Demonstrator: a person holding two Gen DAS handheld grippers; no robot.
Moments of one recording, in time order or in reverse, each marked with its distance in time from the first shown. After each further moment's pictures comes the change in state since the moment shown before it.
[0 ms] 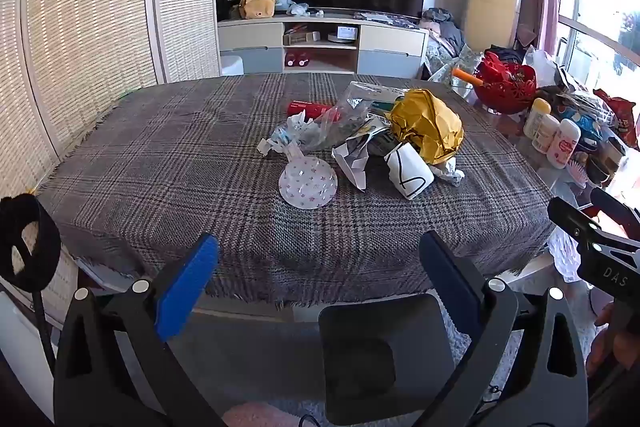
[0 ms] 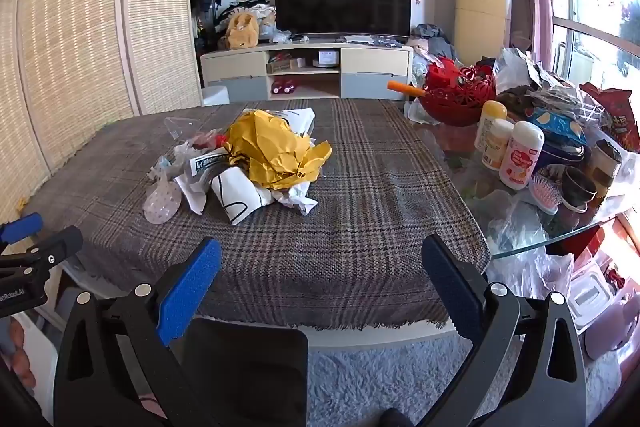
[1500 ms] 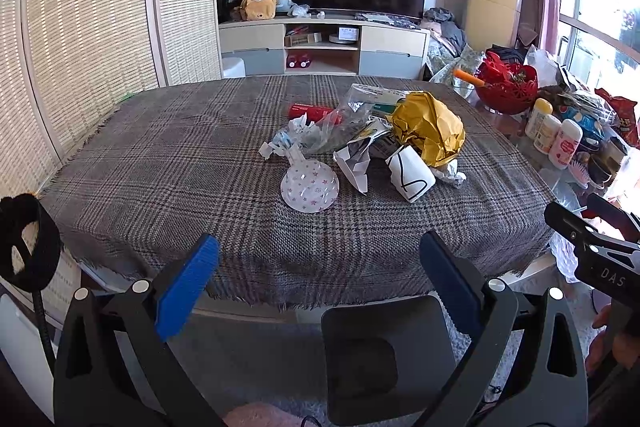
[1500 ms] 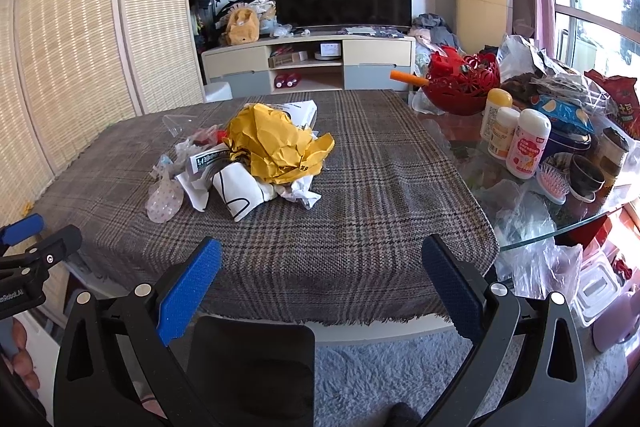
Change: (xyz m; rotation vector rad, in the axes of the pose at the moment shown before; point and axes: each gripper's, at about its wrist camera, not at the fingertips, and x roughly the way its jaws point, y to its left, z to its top) left arm 0.001 -0.002 0.004 0.003 0.000 0.005; right arm 0.008 -0.003 -0.001 0.019 0.031 0.015
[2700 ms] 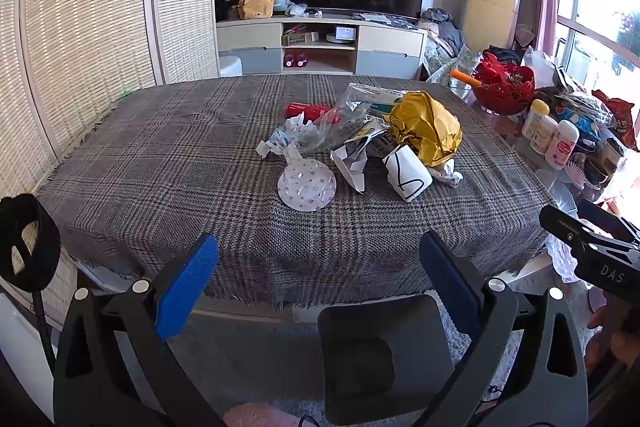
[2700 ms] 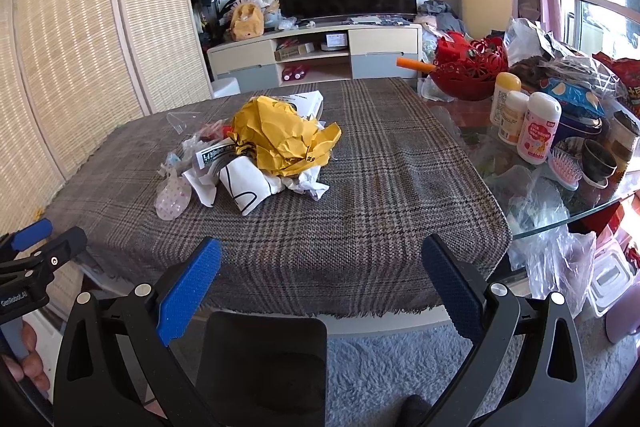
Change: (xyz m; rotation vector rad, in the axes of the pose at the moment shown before) left arm -0.001 0.001 -0.001 -0.007 0.006 -0.022; right arm 0.005 -0.008 -0.002 0.038 0.036 0.059
